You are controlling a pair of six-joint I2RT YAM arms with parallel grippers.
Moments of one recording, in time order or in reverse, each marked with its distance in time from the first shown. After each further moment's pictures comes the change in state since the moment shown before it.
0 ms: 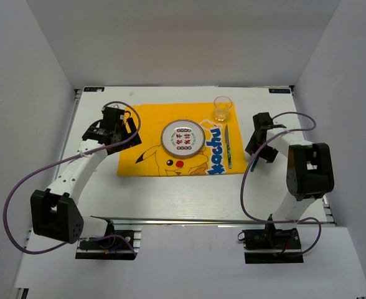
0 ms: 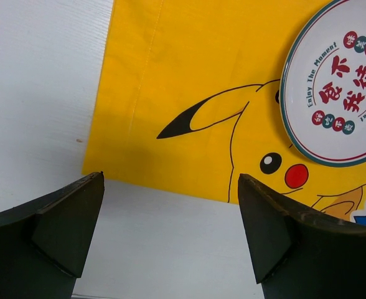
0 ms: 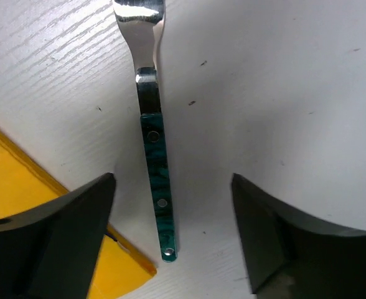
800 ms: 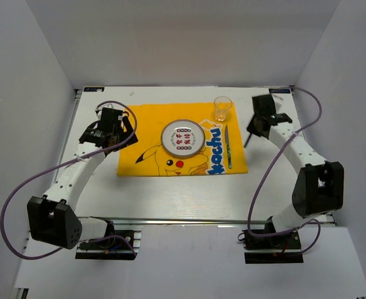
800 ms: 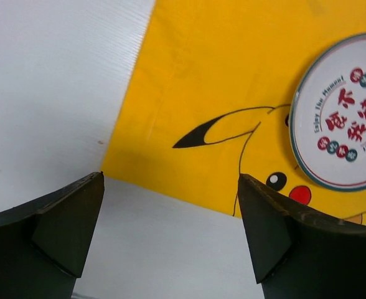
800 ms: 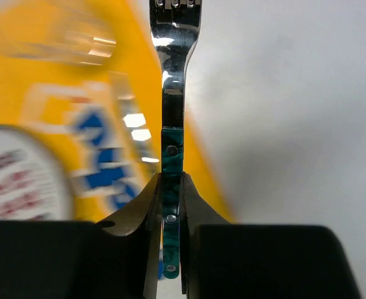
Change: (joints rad) left arm 0.003 -0.037 -0.002 -0.010 -0.083 -0.039; right arm 0.066 -0.183 0.105 0.019 -0.040 -0.002
